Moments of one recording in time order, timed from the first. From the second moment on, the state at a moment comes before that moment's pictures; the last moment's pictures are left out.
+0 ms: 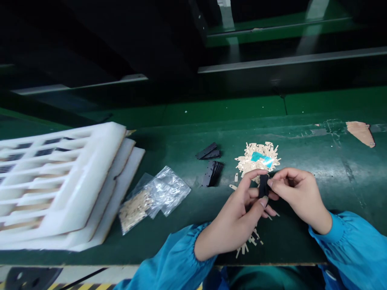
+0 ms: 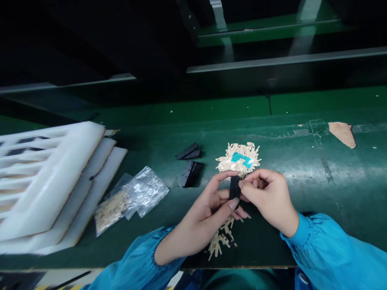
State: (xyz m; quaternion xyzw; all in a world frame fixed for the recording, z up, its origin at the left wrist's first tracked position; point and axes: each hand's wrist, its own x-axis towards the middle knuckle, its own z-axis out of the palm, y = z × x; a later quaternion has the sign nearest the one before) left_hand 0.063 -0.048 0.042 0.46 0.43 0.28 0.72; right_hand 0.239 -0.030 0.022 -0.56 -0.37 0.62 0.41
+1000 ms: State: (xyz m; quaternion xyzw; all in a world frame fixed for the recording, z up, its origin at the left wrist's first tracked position) left_hand 0.060 -0.044 0.044 0.45 0.42 0.29 0.73; right_hand 0.243 -0.025 0.024 -0.52 -0.41 0.67 0.35
